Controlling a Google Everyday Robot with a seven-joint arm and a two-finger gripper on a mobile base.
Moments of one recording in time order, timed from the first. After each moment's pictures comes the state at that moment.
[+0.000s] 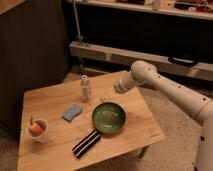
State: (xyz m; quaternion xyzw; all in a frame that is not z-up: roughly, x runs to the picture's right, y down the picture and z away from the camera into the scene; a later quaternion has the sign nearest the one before) arm 0.047 0.041 0.818 -0.36 -0.16 0.43 0.81
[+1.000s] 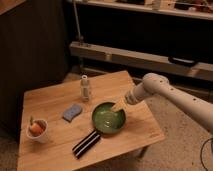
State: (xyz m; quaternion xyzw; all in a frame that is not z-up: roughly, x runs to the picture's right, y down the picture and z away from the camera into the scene) arm 0.084 0.087 0.814 -0.36 -0.14 0.48 0.79
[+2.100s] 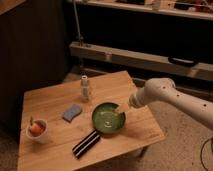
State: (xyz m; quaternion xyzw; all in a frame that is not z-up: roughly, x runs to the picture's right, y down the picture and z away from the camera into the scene) arm 0.144 0.102 0.781 -0.29 -0.07 0.54 0.79
